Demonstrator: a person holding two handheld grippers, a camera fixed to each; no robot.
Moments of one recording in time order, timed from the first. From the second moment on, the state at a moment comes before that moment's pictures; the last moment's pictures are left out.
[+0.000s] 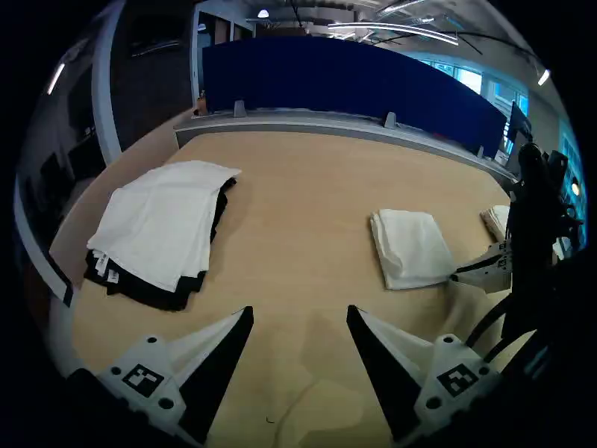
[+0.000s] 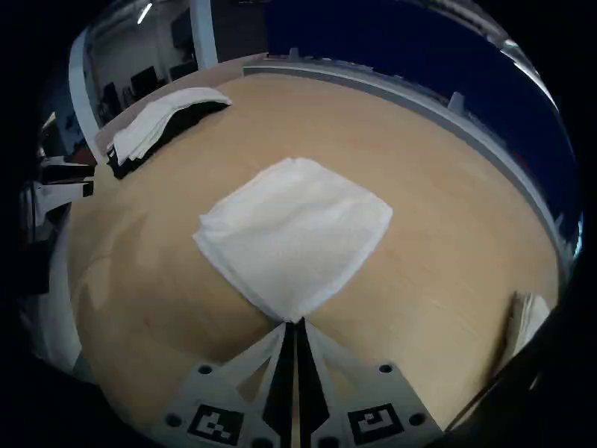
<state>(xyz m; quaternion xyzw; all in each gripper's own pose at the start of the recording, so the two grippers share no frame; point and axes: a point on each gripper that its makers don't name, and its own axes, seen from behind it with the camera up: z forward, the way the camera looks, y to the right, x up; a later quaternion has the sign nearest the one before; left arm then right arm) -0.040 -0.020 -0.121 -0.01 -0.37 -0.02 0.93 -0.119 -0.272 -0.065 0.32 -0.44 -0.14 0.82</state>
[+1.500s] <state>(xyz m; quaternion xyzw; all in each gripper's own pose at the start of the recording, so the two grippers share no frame) -0.028 -0.016 -0.114 -0.01 -0.36 -0.02 0.93 0.069 -0.265 0.016 0.32 -0.27 -0.12 0.90</state>
